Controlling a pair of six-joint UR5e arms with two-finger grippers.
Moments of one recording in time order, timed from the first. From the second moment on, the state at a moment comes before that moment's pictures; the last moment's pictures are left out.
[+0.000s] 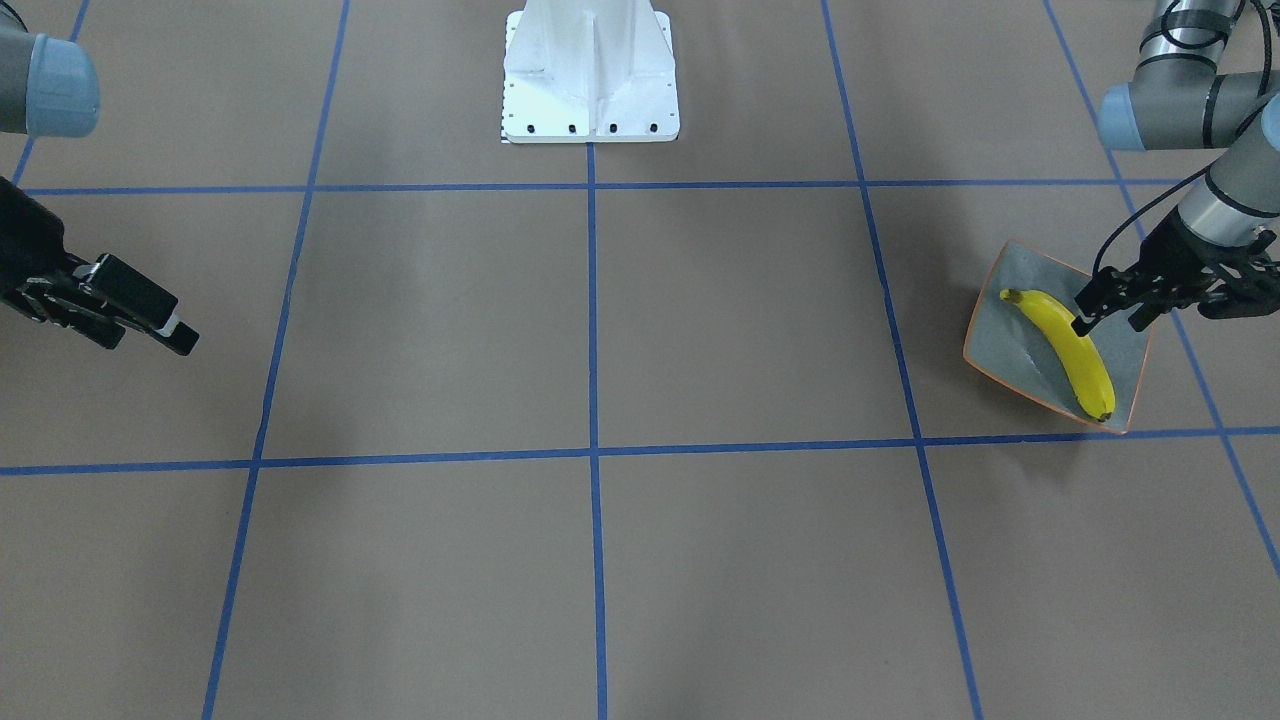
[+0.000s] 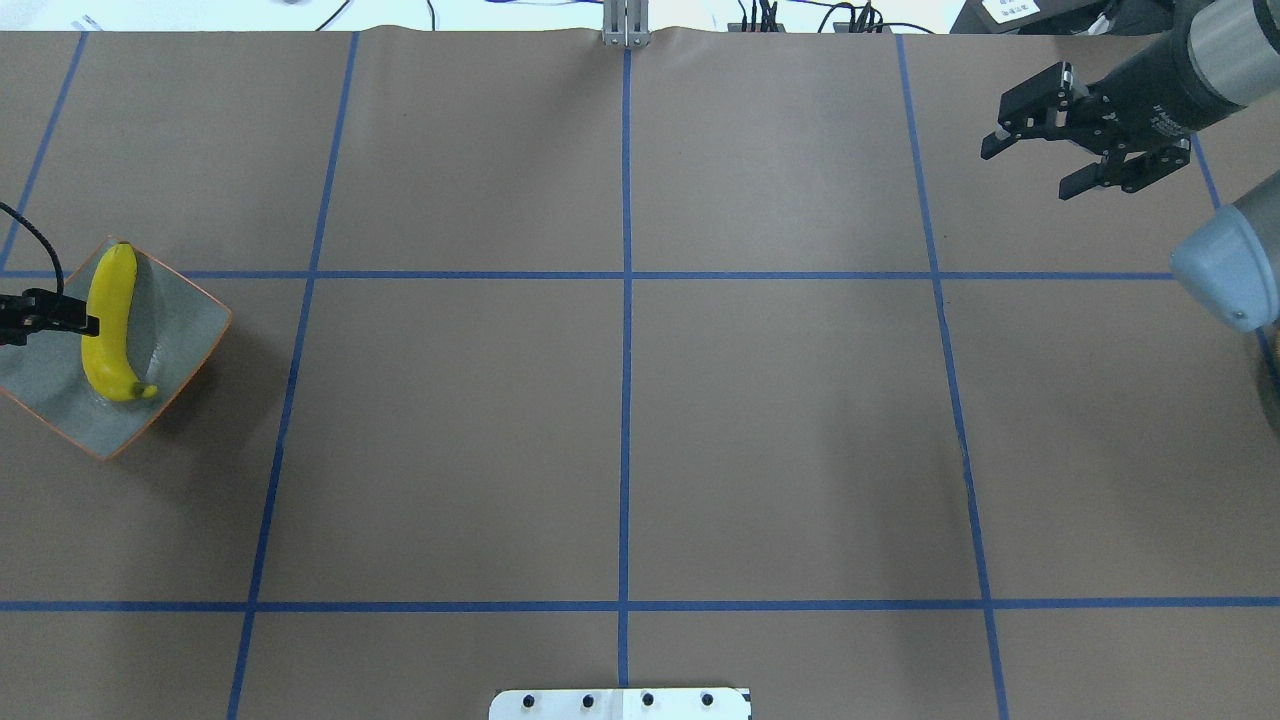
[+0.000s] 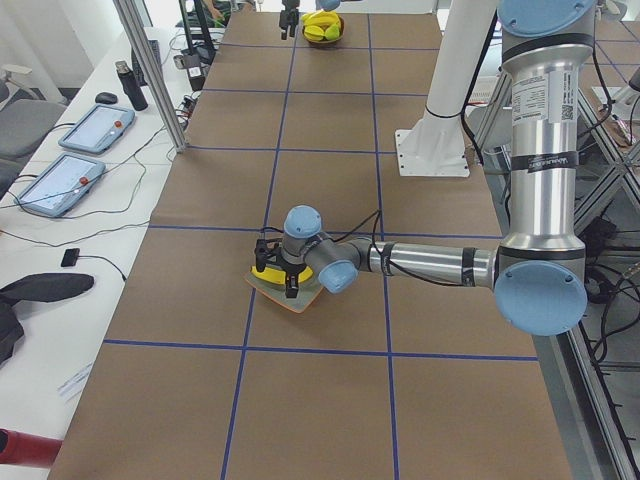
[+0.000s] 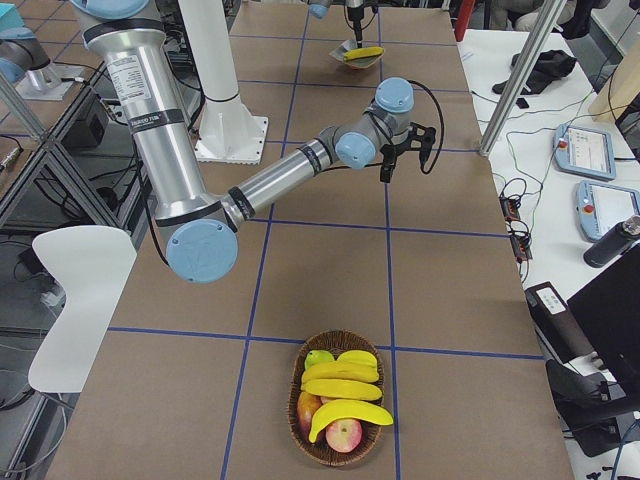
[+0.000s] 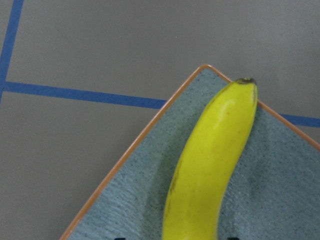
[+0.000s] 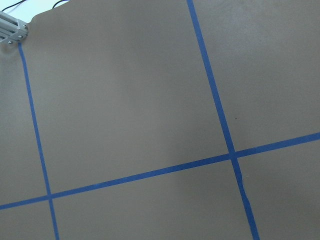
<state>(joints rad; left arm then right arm) -1.06 -1.50 -1.61 -2.31 -2.15 -0.92 1.14 -1.27 1.83 -1.32 2.39 1.15</state>
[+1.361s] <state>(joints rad) -1.28 -1.45 -1.66 -2.35 -2.35 -0.67 1.37 -1.61 1.82 -1.32 2.35 0.60</state>
